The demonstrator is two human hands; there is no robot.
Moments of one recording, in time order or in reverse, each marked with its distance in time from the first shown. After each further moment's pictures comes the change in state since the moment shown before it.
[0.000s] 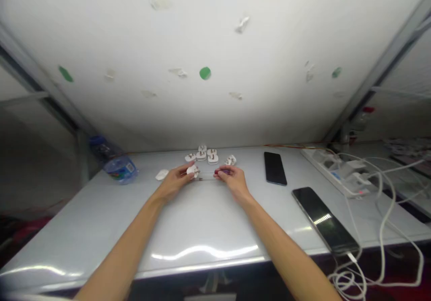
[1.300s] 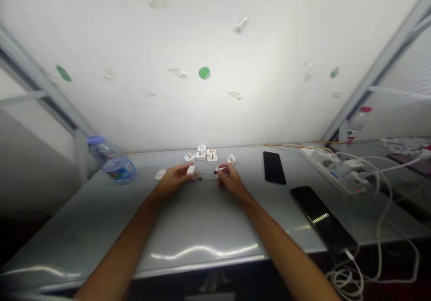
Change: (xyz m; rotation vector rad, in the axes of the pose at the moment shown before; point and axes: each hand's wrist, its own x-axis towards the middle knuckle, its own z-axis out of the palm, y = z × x) left_hand 0.002 -0.001 -0.006 0.008 0.001 -0.008; right_hand -0.003 0.001 0.002 -0.142 -0.095 0.057
